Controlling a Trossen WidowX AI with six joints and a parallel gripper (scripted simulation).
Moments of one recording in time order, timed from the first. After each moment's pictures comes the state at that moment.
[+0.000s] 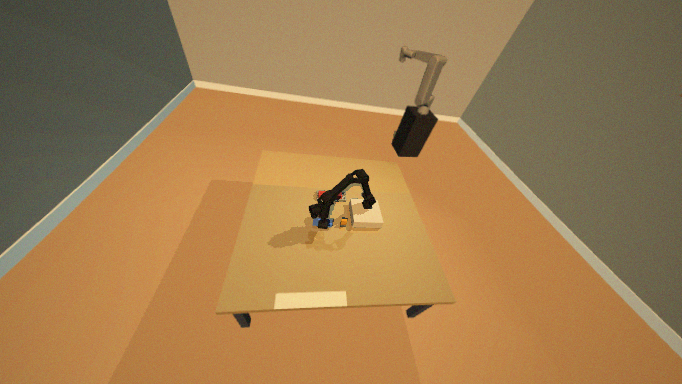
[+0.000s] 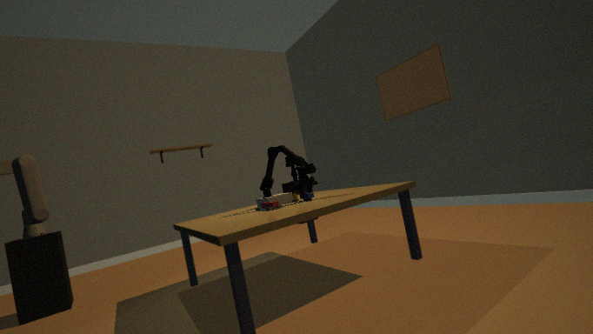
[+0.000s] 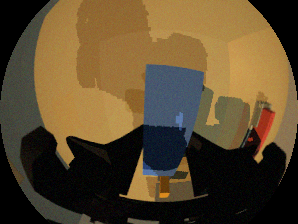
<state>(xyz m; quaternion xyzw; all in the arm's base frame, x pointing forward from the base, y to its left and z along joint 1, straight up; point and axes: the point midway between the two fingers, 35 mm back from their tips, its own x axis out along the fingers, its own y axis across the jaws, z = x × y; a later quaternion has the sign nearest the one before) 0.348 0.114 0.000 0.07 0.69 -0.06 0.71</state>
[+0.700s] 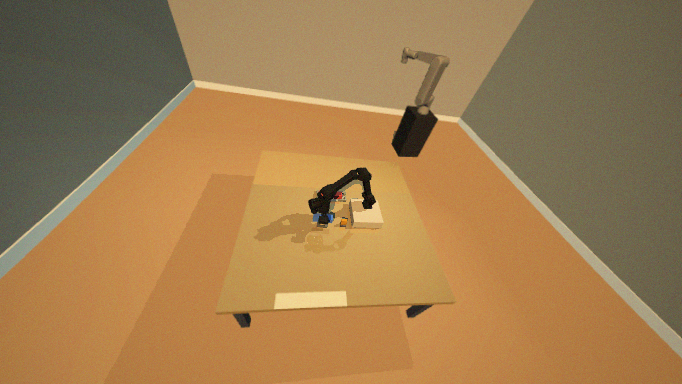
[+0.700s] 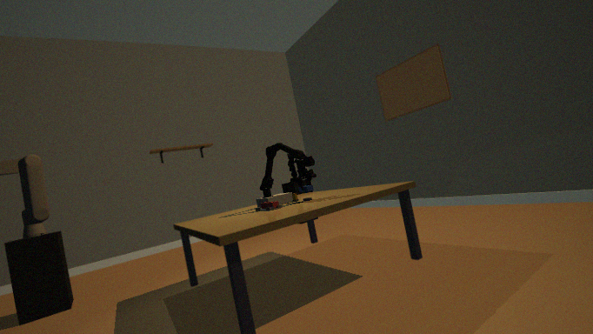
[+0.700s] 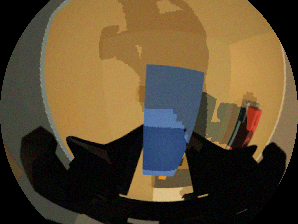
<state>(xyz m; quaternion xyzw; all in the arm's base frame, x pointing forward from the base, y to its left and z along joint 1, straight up) 0.351 0.115 0.052 0.07 0.70 -0.05 0.71</state>
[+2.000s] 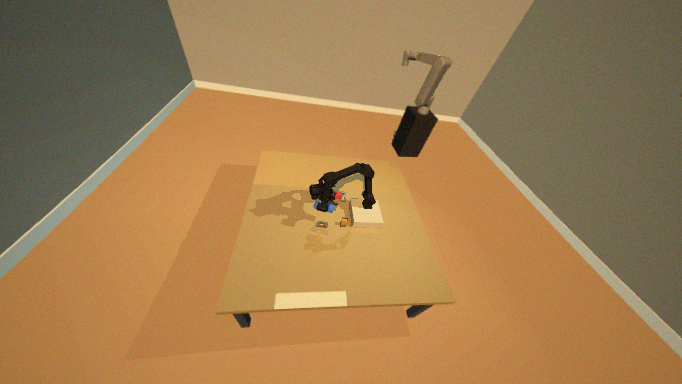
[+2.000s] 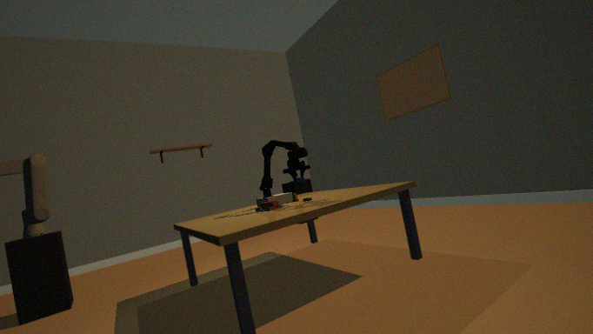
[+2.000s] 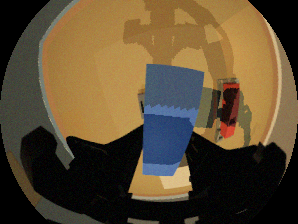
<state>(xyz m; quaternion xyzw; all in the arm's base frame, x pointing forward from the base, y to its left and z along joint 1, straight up) 0.345 0.073 0.119 0.14 0.69 -0.13 0.70</state>
